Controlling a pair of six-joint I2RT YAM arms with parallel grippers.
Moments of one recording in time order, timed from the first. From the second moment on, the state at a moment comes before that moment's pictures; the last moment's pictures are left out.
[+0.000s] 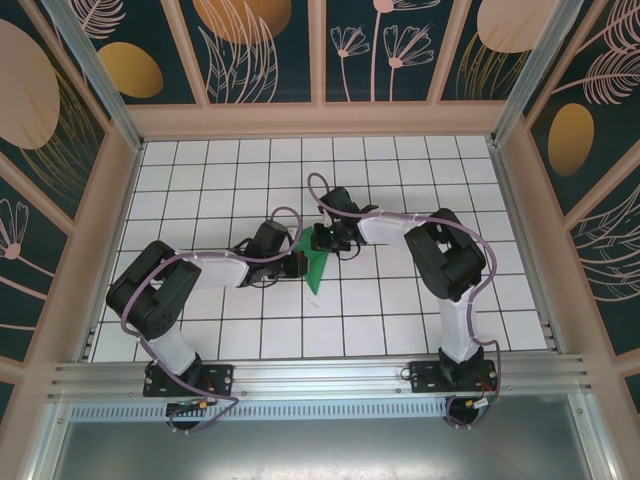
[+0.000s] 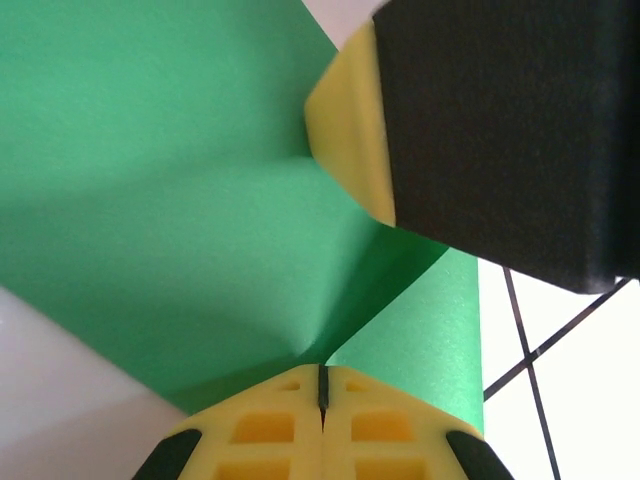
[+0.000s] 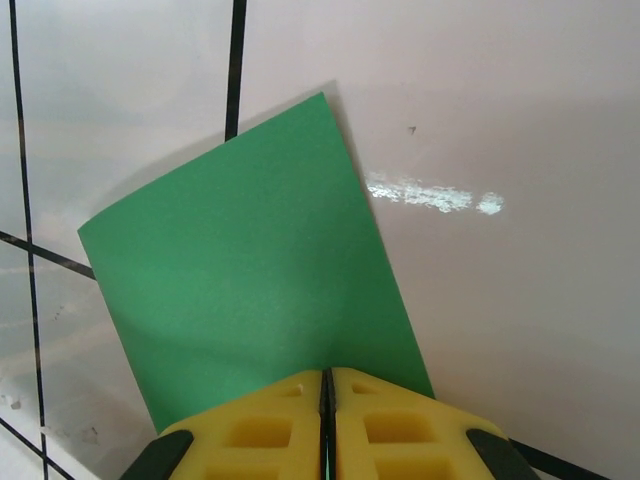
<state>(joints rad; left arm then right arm) -0.62 1.70 0.71 0.12 0.29 -0.56 0.67 2.02 1.26 -0.29 -0.28 0.60</state>
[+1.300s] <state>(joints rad) -0.61 1.68 0.69 0.10 0.29 -0.54 0.61 1.97 1.28 -0.23 -0.44 0.63</state>
